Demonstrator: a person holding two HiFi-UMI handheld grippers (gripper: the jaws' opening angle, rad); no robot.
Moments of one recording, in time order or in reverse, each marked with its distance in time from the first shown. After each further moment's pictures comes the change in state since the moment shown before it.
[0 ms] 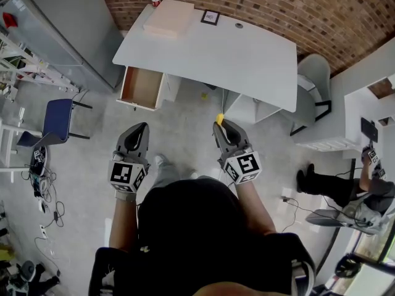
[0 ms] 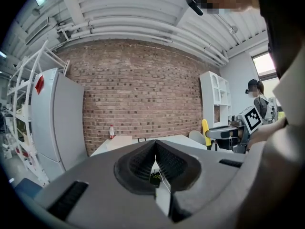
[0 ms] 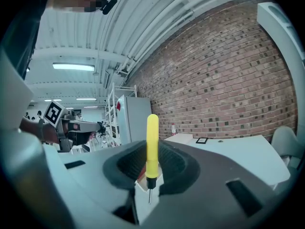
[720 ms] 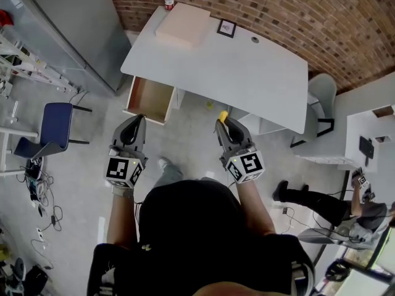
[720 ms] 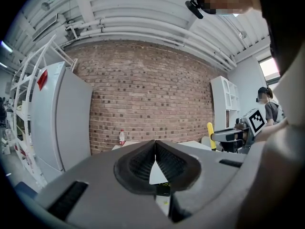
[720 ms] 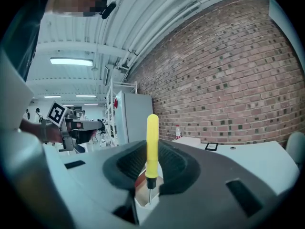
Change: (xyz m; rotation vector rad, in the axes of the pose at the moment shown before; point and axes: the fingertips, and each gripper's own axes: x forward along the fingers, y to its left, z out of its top) left arm 0.061 0.162 0.028 -0.037 -0.056 0.035; right arm 0.158 0.010 0.036 -0.032 0.019 0.012
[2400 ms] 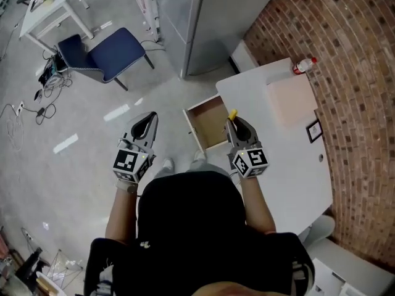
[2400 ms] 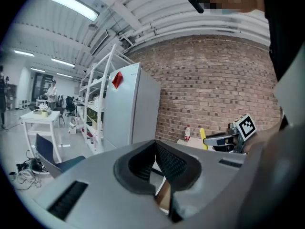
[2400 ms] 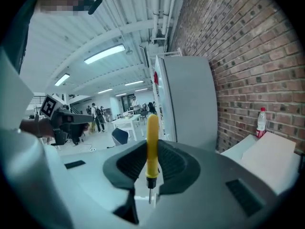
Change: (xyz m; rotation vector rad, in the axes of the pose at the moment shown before) left arm -0.100 0.256 -0.050 -0.195 0.033 0.690; right arm 0.361 0.168 -0.037 -0.095 0.255 0.694
